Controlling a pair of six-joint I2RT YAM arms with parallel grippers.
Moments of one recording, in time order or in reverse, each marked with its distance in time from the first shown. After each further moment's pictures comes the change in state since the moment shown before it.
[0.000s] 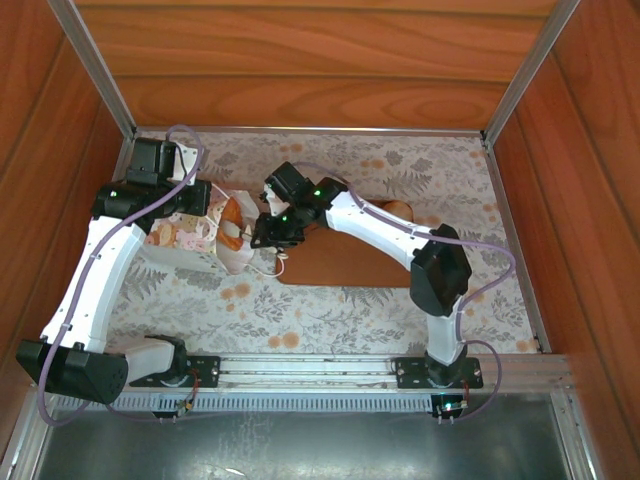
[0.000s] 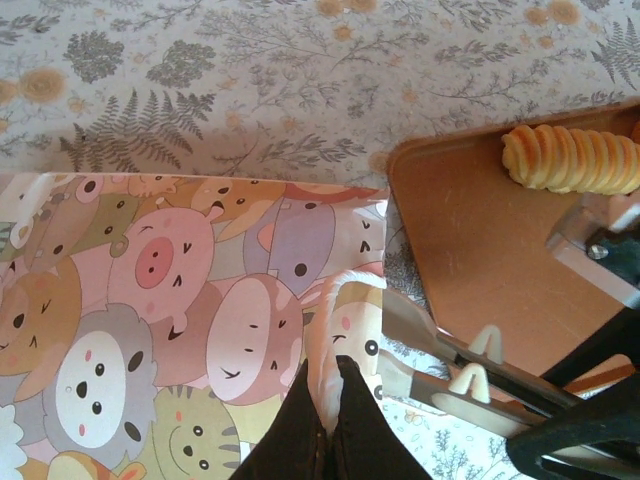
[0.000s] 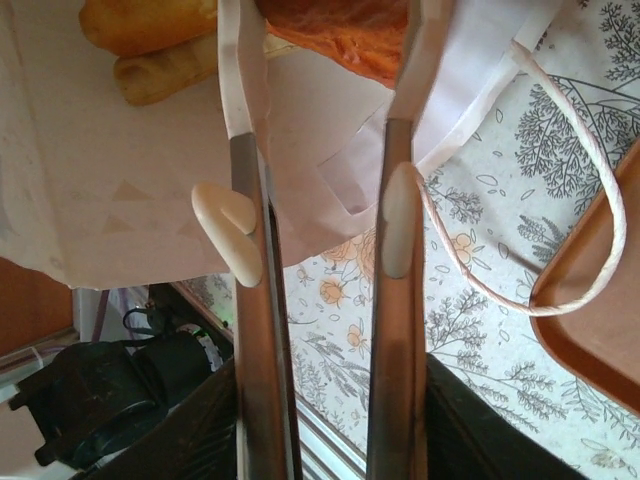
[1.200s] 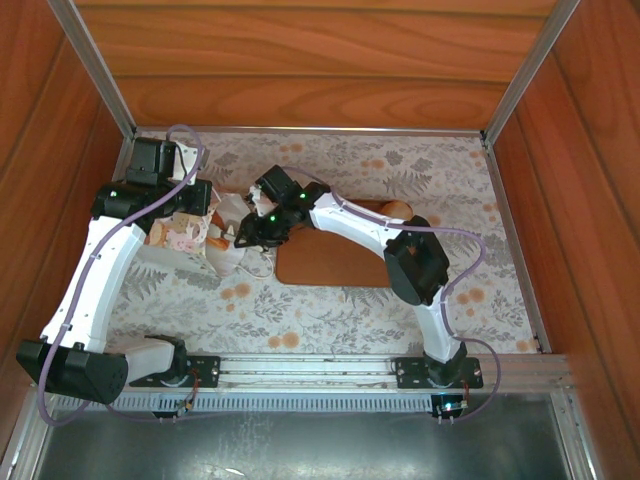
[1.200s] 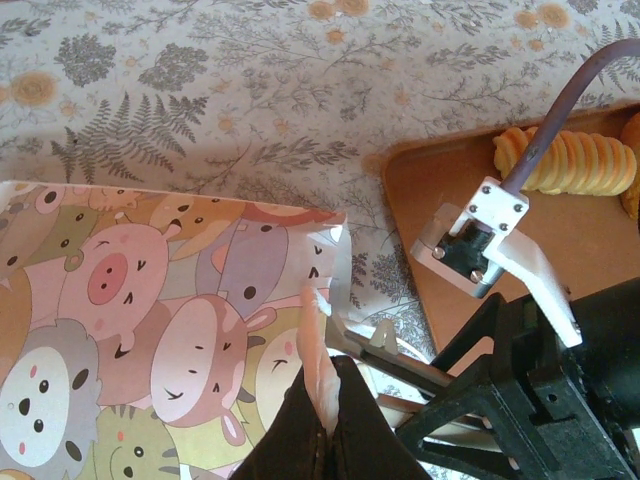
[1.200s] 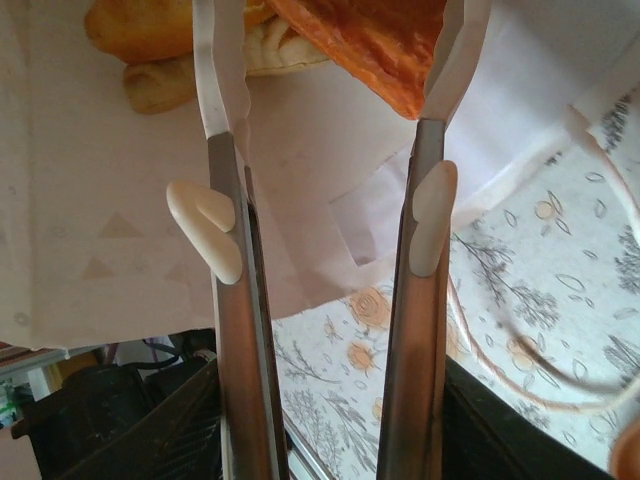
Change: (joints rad) left arm 0.000 0.000 0.000 0.005 0.012 0.000; right arm 0.000 0.146 0.024 0.195 -0.129 -0.027
